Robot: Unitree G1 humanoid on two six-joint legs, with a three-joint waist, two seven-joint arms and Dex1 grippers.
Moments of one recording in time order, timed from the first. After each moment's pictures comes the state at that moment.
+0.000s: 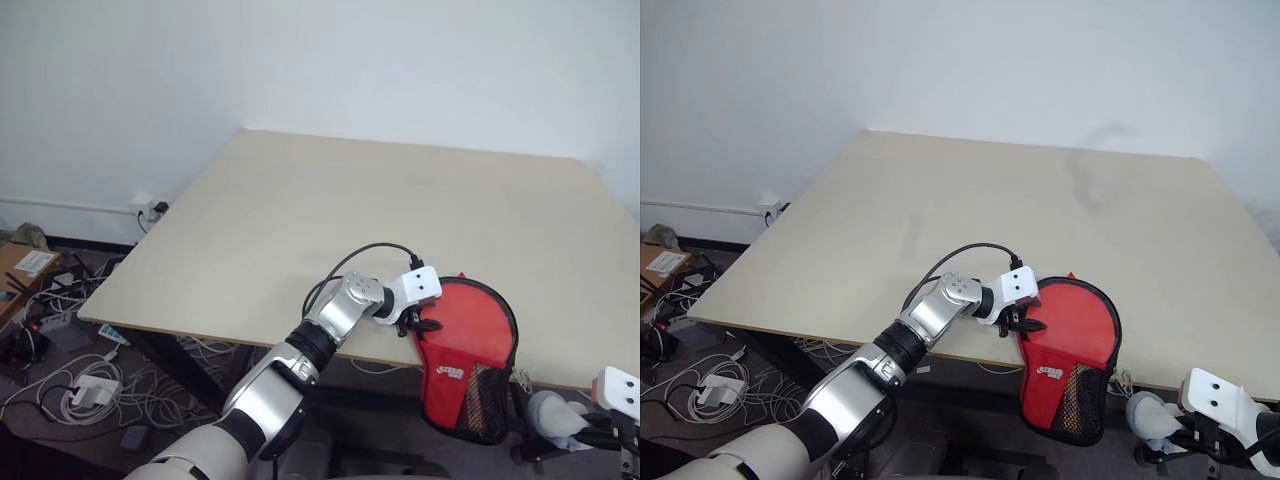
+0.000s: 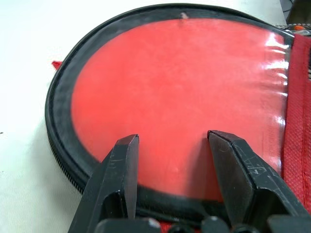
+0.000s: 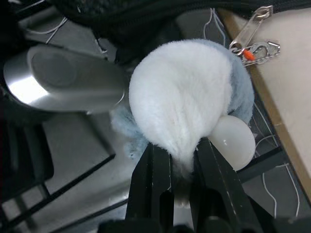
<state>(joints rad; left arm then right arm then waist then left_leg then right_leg) -0.77 -0.07 -0.48 0.70 0.14 0.22 -0.91 0.76 -1.09 -0.49 -0.35 0.24 0.33 1.20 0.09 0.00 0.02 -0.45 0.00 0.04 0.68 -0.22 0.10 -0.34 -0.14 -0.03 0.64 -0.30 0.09</state>
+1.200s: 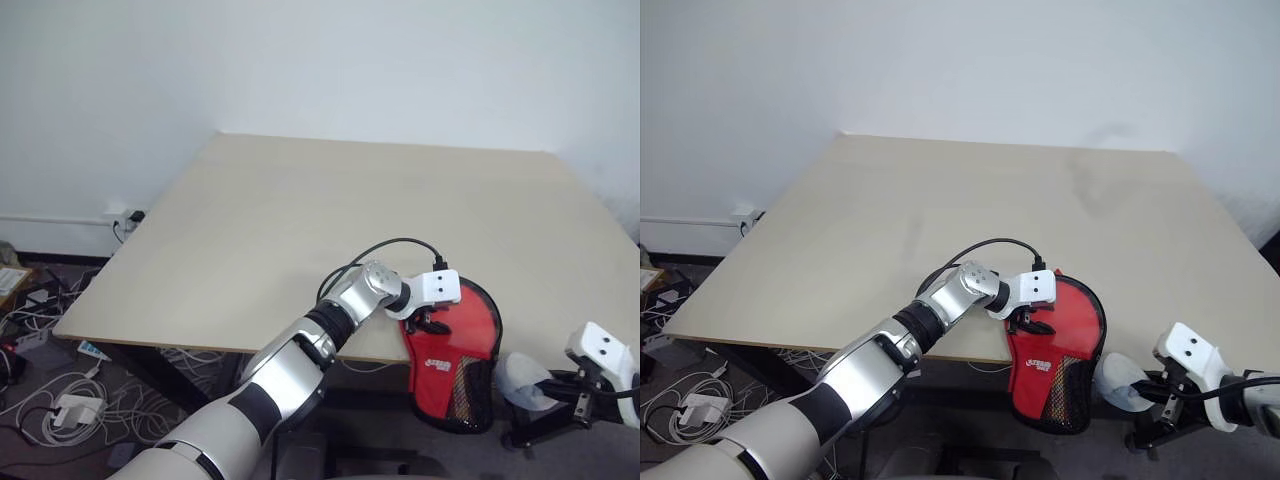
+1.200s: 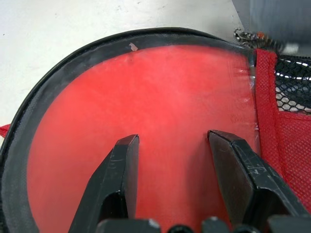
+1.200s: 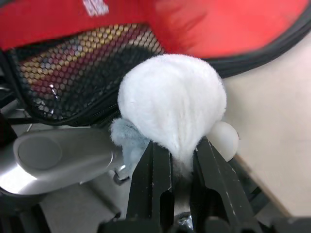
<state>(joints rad) -0.97 -0.15 -0.56 1.01 0.14 0.05 -0.97 0.48 -0.99 -0.47 -0.41 0.36 0.62 1.13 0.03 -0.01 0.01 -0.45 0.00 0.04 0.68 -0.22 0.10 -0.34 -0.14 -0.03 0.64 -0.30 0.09</state>
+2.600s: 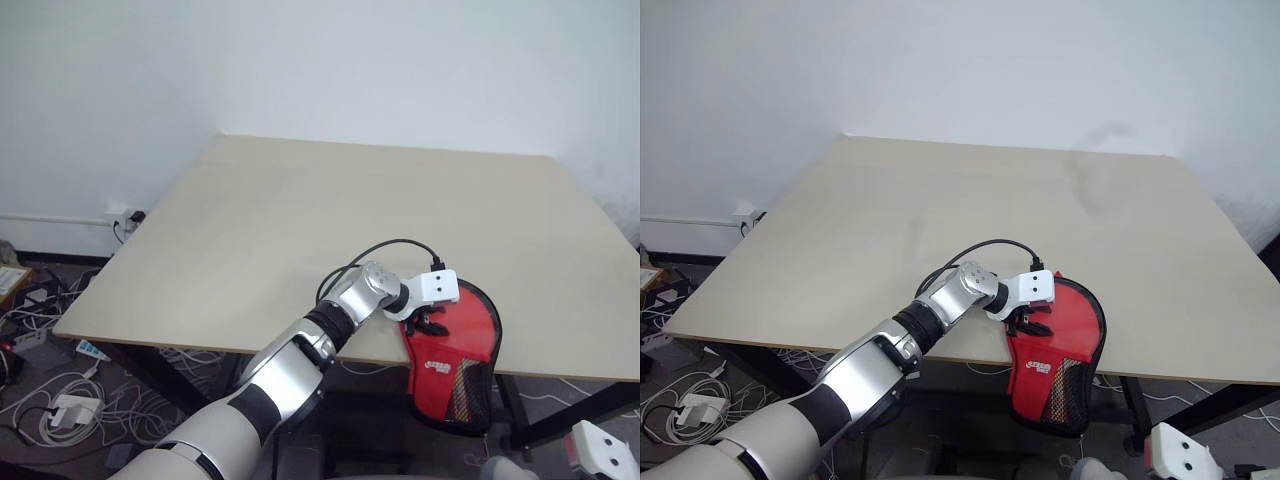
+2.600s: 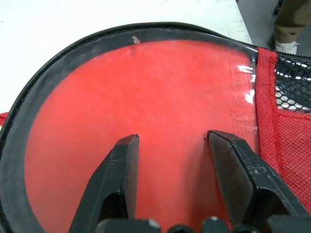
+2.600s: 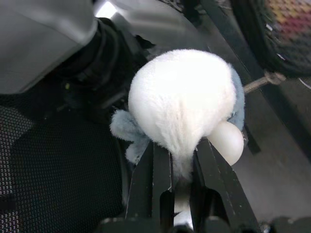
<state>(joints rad) -0.96 -0.15 -0.55 0.98 0.14 0.12 -0.98 0.99 -0.91 -0.46 -0.72 0.38 0.42 1.30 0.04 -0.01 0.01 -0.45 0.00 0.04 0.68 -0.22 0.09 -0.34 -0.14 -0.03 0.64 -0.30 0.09</state>
